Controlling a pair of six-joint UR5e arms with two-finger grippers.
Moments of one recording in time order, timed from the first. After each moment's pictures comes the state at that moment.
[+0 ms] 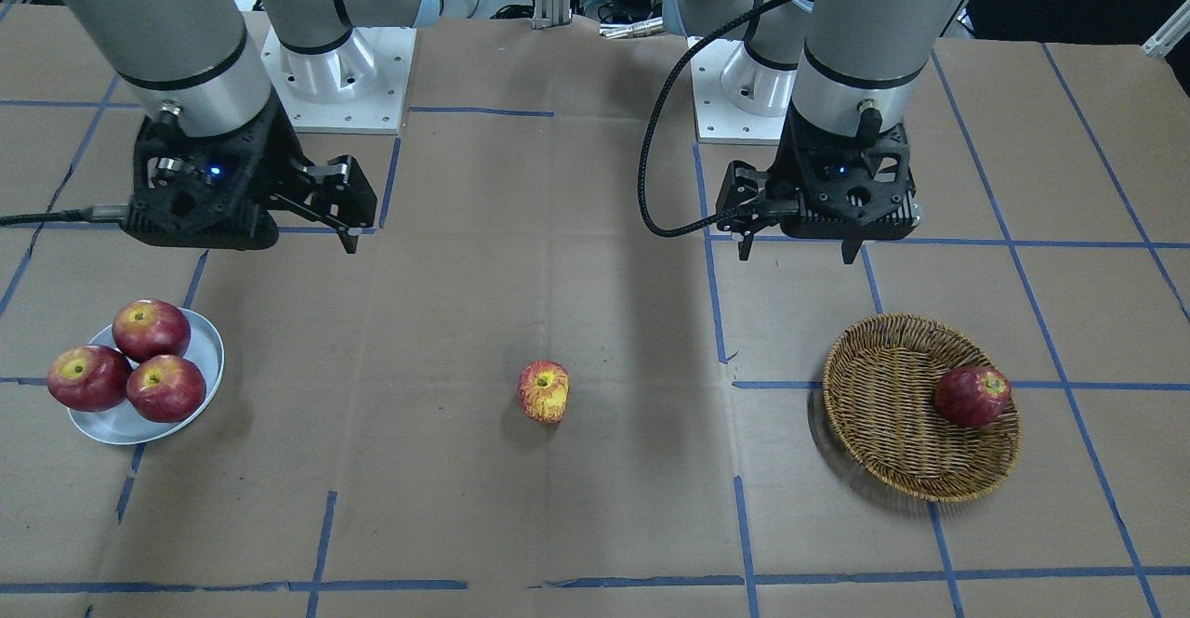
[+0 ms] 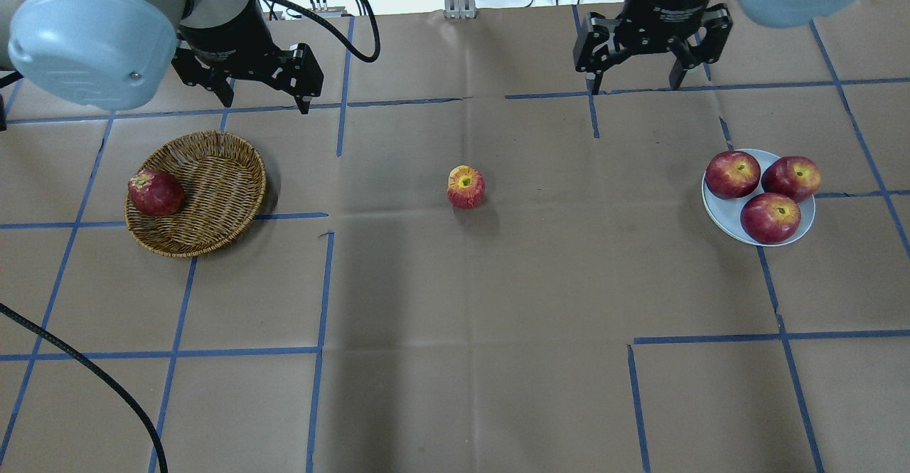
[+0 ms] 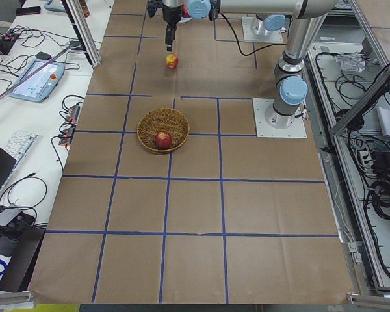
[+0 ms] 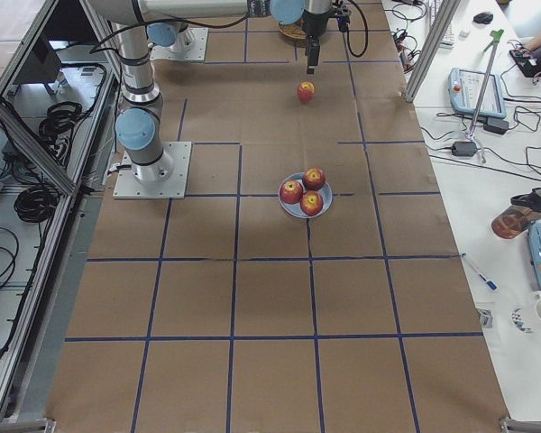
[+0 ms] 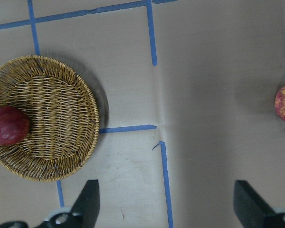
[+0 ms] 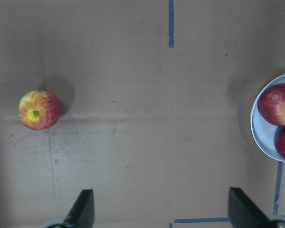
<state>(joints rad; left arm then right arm) -1.63 -1.66 -1.51 -1.44 1.68 0.03 1.69 -1.36 1.36 -1.56 -1.59 0.14</state>
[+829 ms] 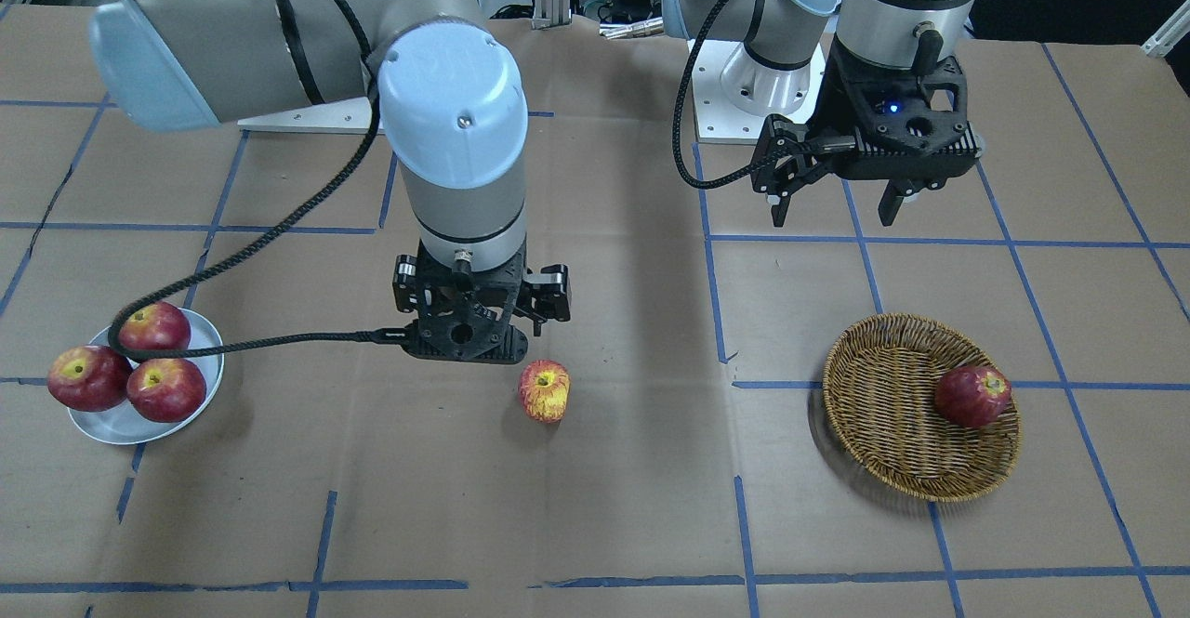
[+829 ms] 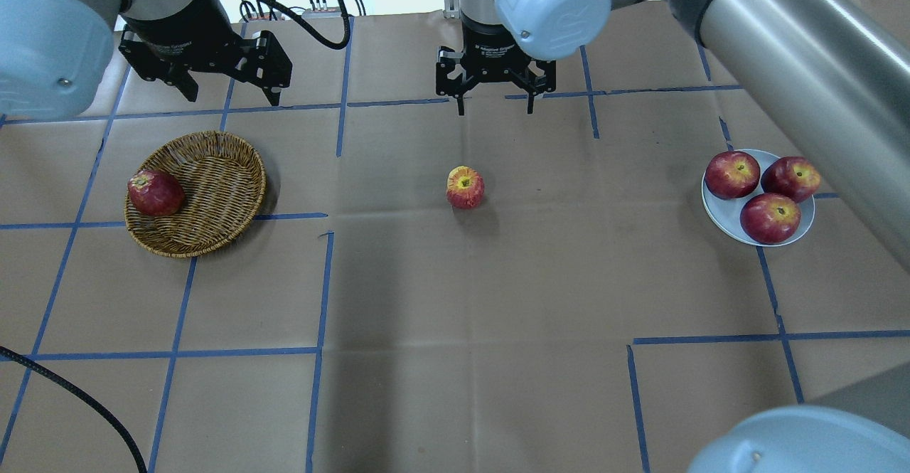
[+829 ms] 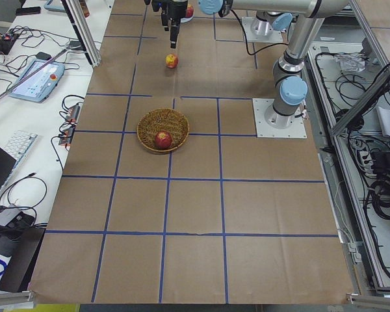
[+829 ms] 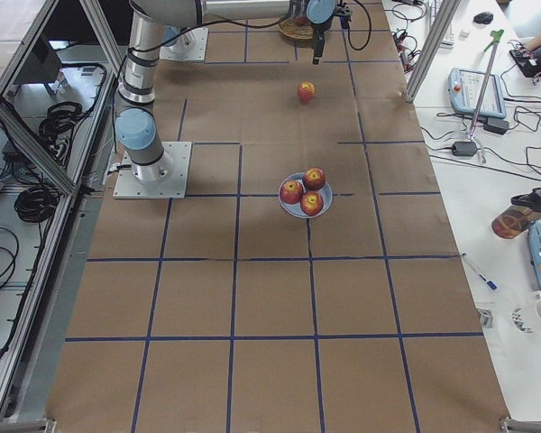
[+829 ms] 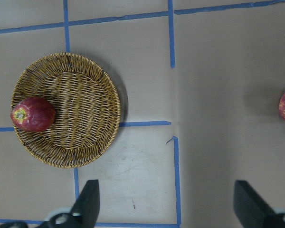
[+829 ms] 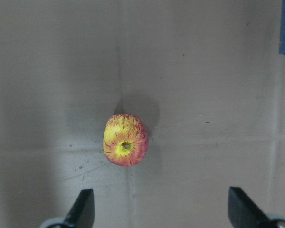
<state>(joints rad) -1.61 -1.60 -1.55 -1.45 1.68 0.02 1.91 -1.09 1.24 -1.68 -1.58 0.37</state>
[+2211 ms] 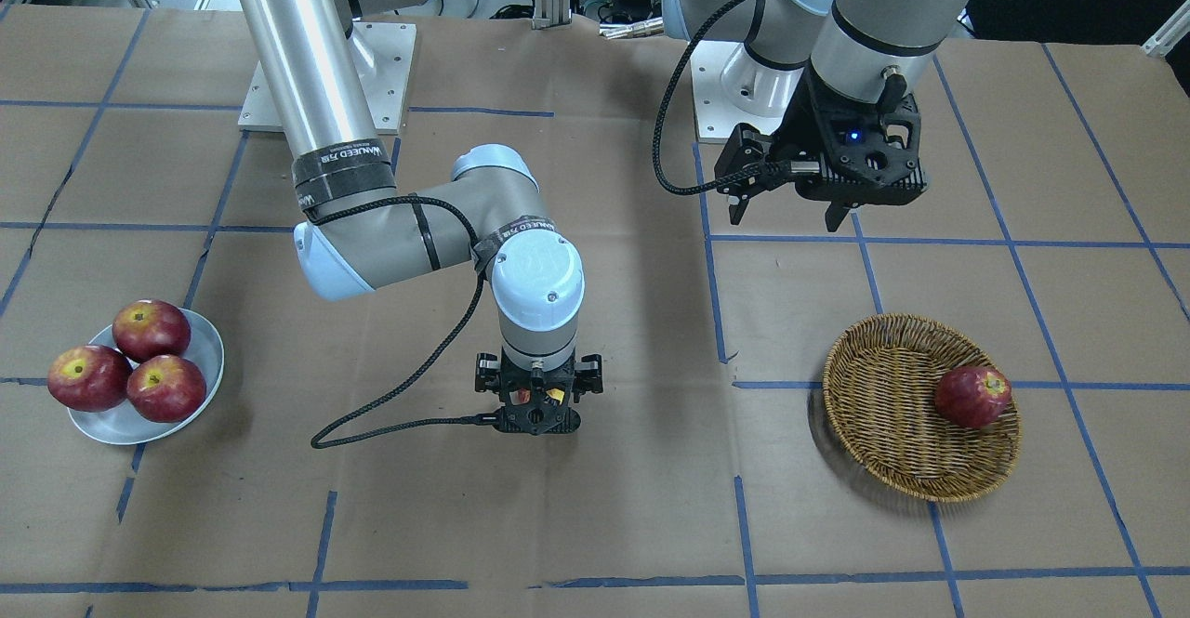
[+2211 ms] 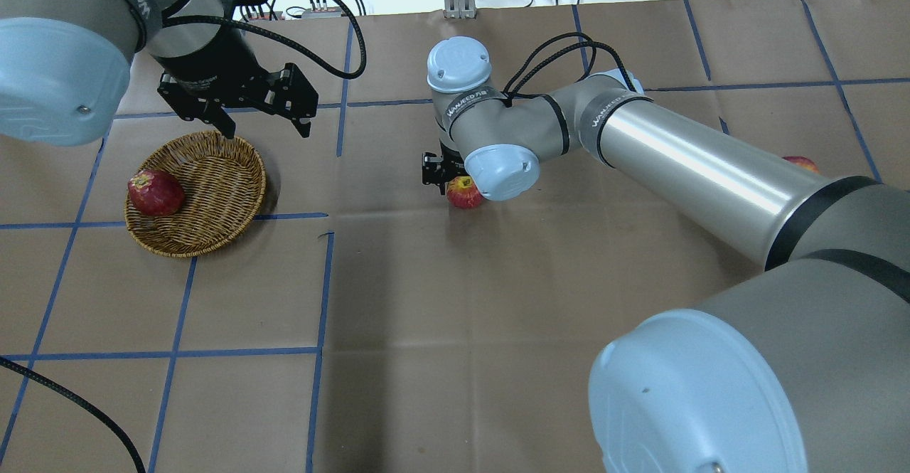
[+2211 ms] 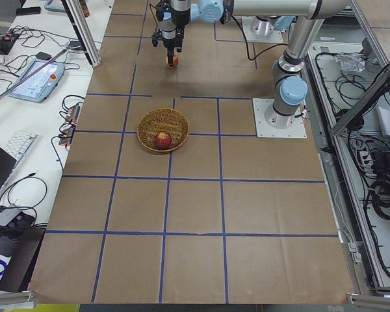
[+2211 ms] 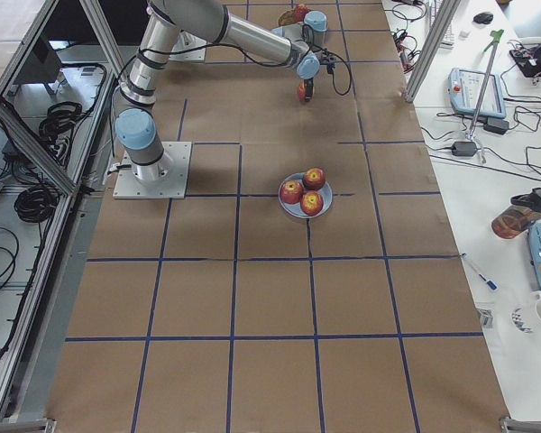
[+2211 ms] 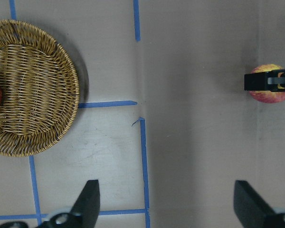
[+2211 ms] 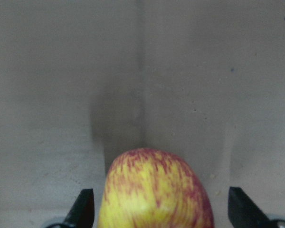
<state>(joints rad) -1.59 -1.59 -1.59 -1.47 1.54 0.02 1.94 -0.94 1.53 -2.15 -1.58 0.39</state>
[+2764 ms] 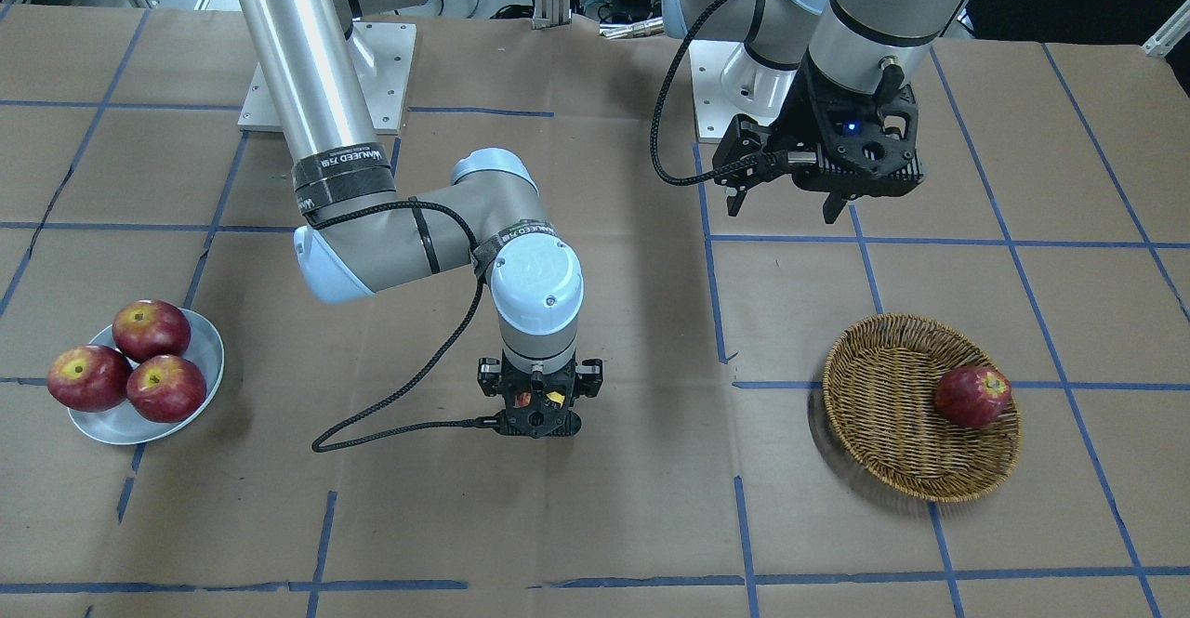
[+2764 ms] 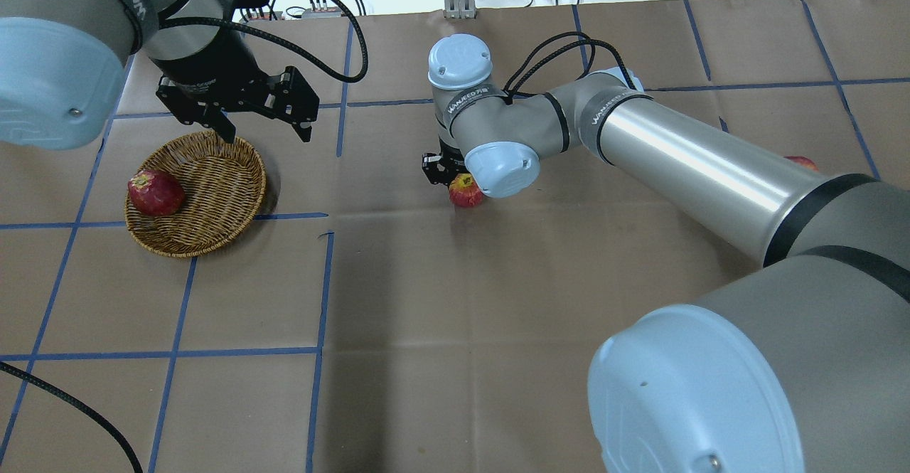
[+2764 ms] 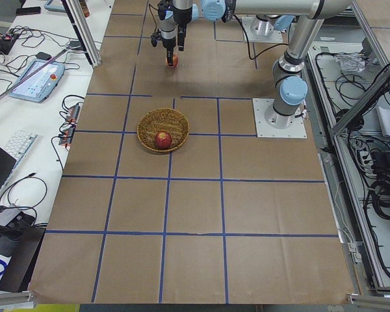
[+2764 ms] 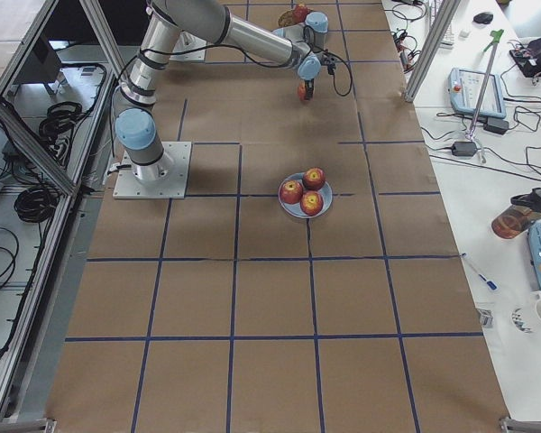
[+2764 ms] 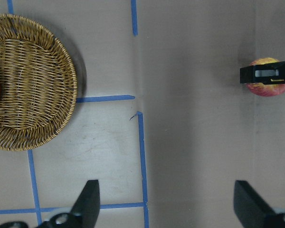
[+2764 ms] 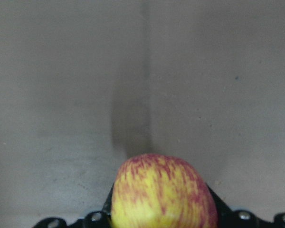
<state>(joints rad) -1.60 -1.58 -1.59 -1.50 1.54 0.02 1.94 -0.94 1.51 -2.15 -1.57 0.39</state>
